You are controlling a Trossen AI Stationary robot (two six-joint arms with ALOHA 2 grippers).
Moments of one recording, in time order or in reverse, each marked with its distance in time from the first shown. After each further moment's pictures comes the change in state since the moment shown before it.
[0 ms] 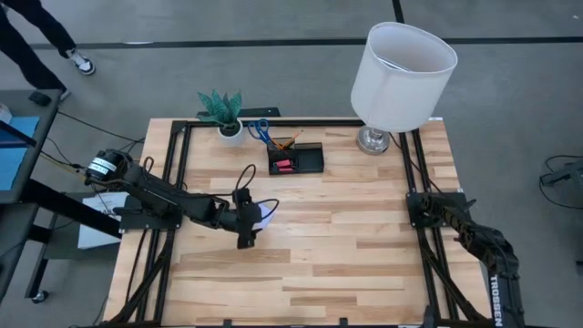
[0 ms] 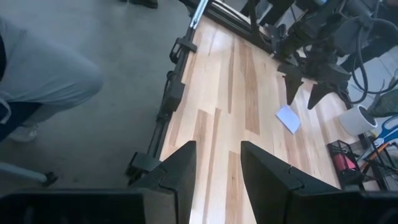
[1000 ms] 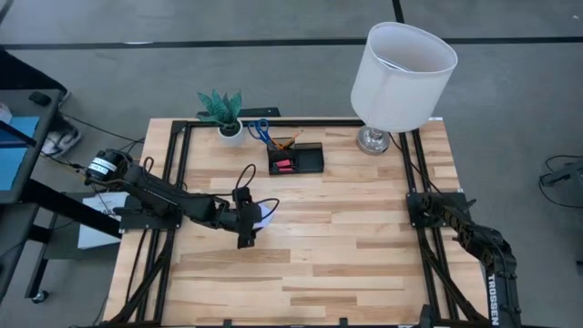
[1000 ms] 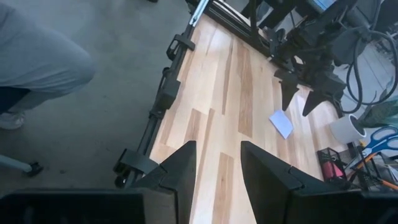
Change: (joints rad) left arm 0.001 0.000 0.000 0.000 -0.023 0.026; right arm -0.013 0.000 0.000 0.003 -0.004 -0.086
